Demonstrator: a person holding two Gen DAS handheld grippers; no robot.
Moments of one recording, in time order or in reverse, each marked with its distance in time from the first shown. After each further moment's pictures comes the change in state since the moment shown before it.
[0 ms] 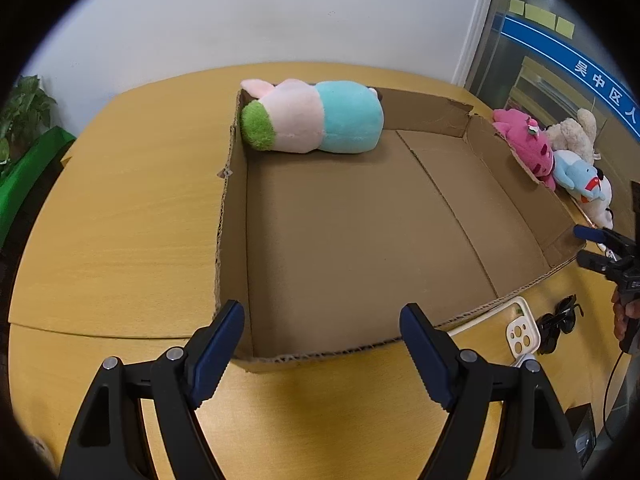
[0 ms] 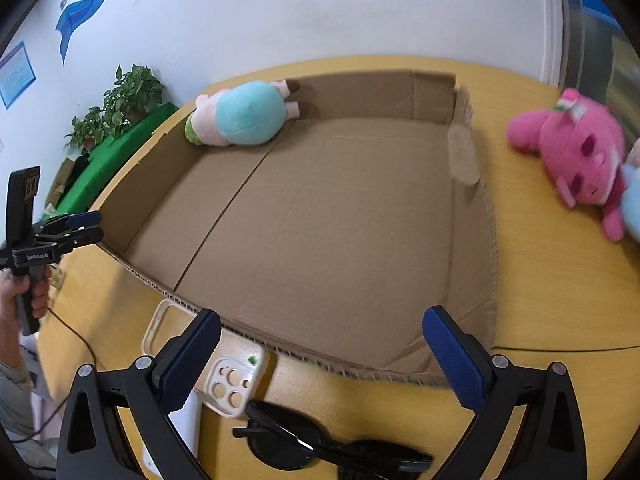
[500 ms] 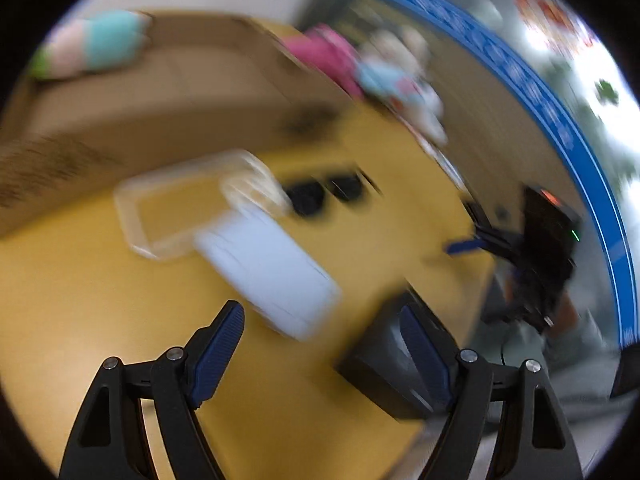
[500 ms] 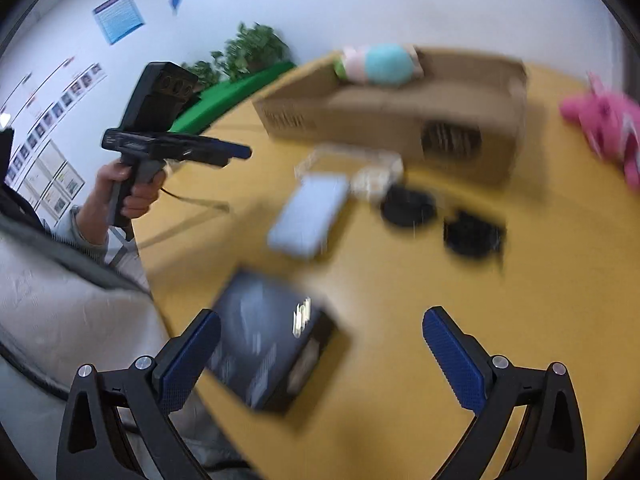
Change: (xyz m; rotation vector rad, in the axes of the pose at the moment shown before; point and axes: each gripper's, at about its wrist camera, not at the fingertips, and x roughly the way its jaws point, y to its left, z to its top) left arm -0.036 -0.154 -0.115 0.178 0.212 -0.629; right arm -0.126 0.032 -0.180 -0.188 0.104 0.327
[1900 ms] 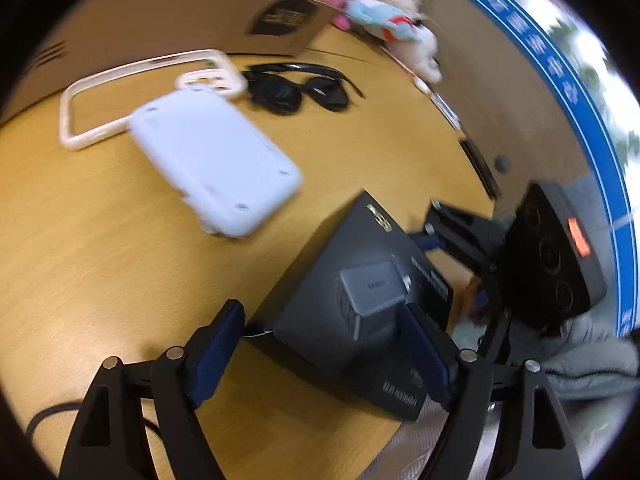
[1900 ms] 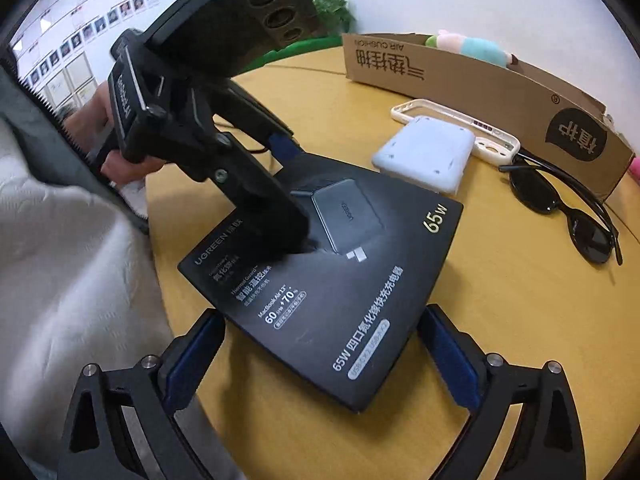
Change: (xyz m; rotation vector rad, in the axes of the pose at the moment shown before) left arm 0.045 -0.004 -0.038 -0.077 0.113 0.011; right arm 0.098 0.083 -0.042 -0.297 0.008 -0.025
